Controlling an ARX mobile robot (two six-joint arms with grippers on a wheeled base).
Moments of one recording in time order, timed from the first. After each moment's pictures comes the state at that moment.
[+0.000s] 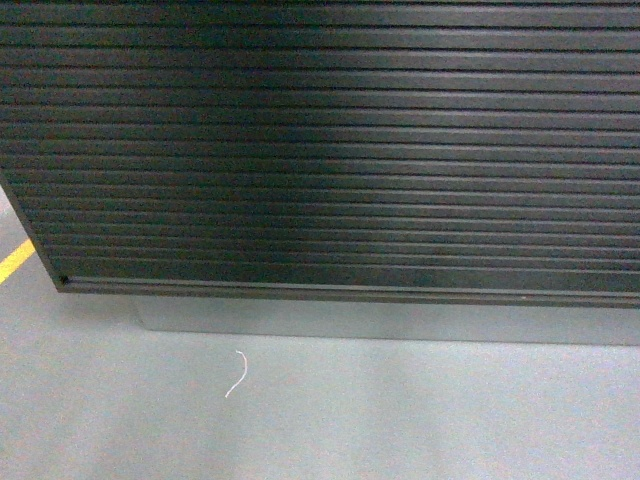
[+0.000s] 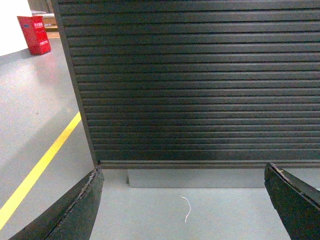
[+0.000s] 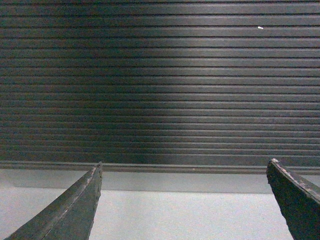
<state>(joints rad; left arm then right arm) 0.00 0.01 0.01 0.00 0.00 0.00 0.00 0.01 0.01 0.00 0.00 0.00</state>
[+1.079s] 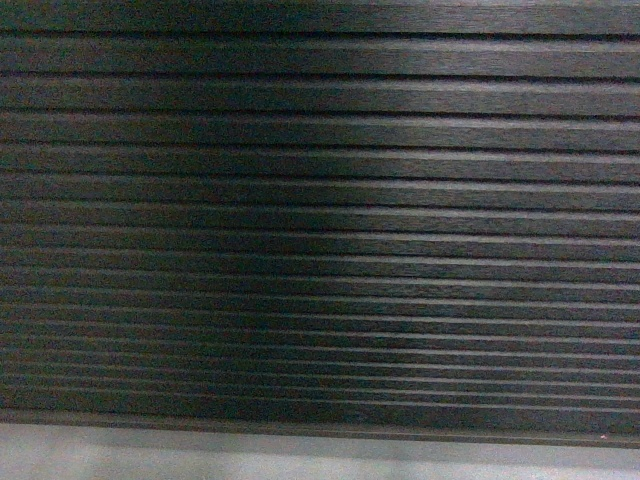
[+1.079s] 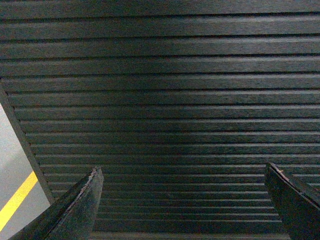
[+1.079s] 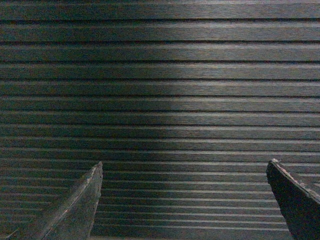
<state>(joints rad) 0.00 0.01 0.01 0.00 0.00 0.00 0.00 0.01 0.01 0.00 0.00 0.00</state>
